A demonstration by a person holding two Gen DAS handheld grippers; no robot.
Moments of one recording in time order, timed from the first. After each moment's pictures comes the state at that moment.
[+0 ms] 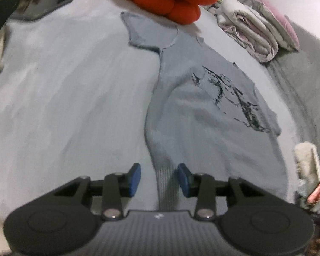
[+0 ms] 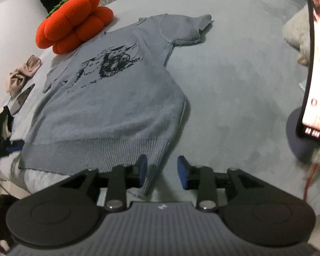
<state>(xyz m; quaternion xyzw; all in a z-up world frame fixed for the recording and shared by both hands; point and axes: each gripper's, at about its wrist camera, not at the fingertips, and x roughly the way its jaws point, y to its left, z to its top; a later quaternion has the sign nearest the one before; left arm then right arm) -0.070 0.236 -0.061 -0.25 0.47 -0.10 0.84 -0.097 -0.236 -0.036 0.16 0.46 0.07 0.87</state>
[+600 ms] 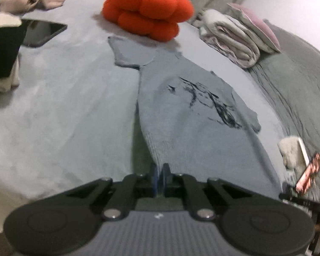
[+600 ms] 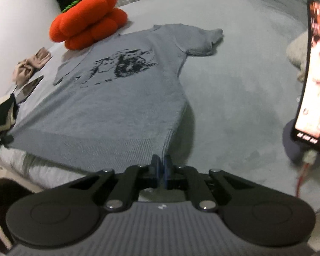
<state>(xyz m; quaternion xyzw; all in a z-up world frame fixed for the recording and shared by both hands) -0.123 0.211 -0.012 -0.18 0.43 -0.11 0.88 -0.120 -0.219 -0.009 0.10 0.44 0.09 0.89</state>
